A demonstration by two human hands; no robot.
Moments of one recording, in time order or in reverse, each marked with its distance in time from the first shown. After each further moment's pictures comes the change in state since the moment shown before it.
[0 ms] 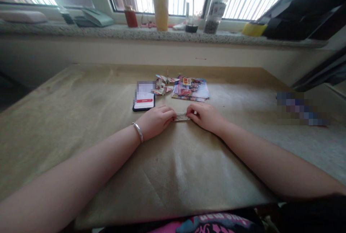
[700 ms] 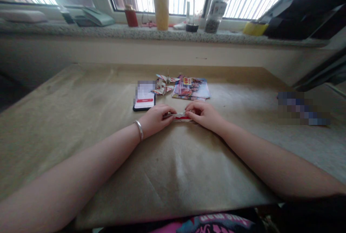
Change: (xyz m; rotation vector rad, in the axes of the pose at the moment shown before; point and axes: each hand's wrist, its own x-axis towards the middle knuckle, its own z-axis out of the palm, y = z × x) left_hand 0.002 0.001 0.002 -0.249 0.049 -0.264; right_hand 0.004 -0.002 0.005 0.341 0.044 0.119
